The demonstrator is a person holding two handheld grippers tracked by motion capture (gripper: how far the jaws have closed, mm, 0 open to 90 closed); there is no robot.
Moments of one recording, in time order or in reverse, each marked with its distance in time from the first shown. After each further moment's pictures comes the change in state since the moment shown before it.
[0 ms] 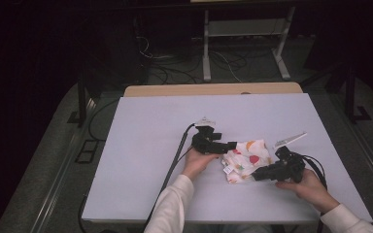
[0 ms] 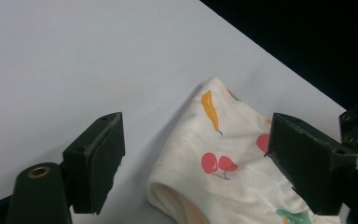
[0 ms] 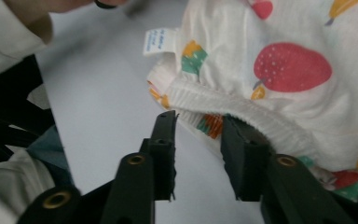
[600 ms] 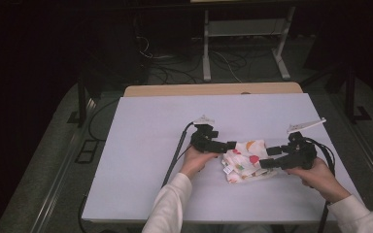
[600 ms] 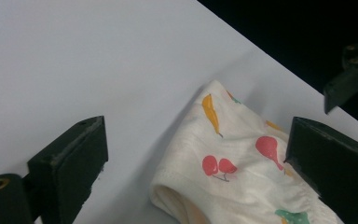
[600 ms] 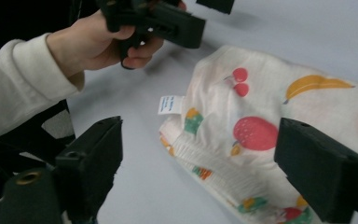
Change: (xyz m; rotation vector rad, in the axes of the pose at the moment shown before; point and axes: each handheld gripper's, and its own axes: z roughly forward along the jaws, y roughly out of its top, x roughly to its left) left arm 0.002 0.005 -0.004 -0.001 0.000 0.004; right arm -0.006 0.023 -0.038 -0.153 0.029 -0.019
